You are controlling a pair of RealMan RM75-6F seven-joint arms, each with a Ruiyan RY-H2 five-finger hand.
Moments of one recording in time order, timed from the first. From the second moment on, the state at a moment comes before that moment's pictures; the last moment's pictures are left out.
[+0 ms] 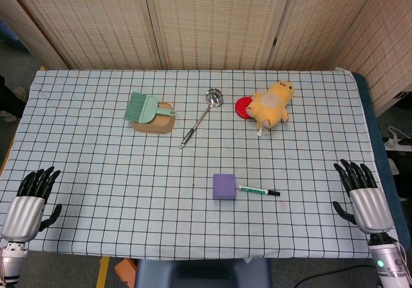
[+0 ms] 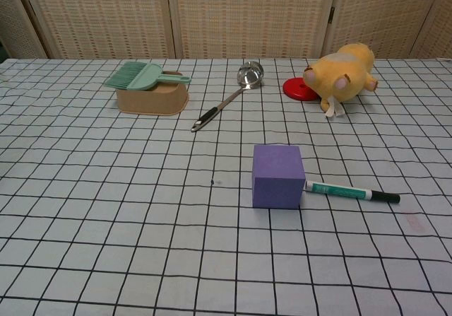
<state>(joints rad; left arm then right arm) -0.12 -1.21 -0.03 -1.51 1.56 1.50 0.12 0.10 -1.18 0.03 -1.57 -1.54 1.44 -0.13</state>
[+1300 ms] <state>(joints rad) -0.17 -1.13 0.01 -1.54 1.59 1.41 -0.09 0.39 -1.64 0.17 -1.63 -1.08 1.17 -0.83</state>
